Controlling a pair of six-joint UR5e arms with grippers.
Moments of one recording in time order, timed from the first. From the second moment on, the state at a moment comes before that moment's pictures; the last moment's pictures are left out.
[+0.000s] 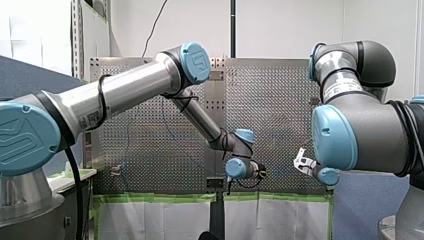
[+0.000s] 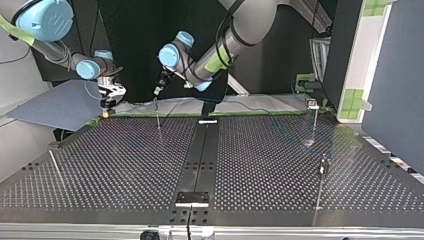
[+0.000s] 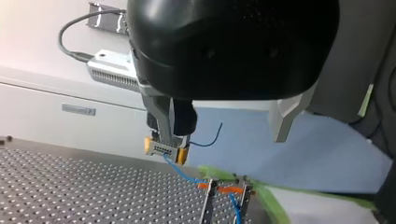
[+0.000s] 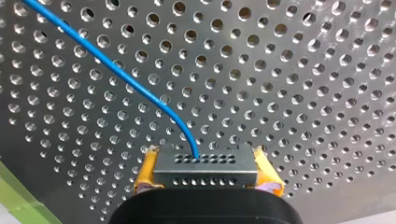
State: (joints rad) left arm -0.80 -2.68 -1.17 -2.65 -1.75 -1.63; right arm 1.59 -0.54 1.54 -0.96 1.32 1.94
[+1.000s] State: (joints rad) left arm -0.83 -2.76 -1.11 -2.58 -1.89 -1.59; right arm 1.60 -0.54 1.54 -0.96 1.32 1.94
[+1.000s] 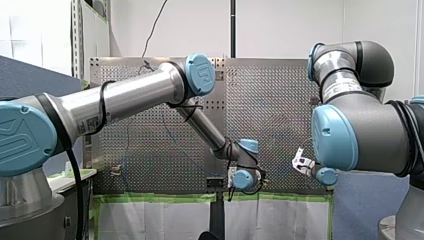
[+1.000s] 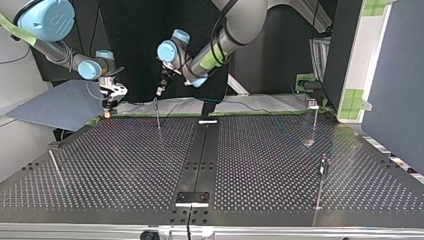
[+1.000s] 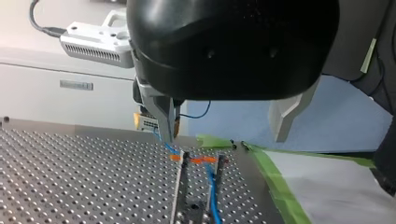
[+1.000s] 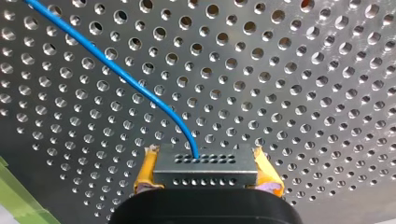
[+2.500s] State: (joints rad) left arm -0.84 -2.76 -1.11 -2.58 -1.92 -1.65; right arm 1.60 -0.54 1.54 -0.95 1.32 1.94
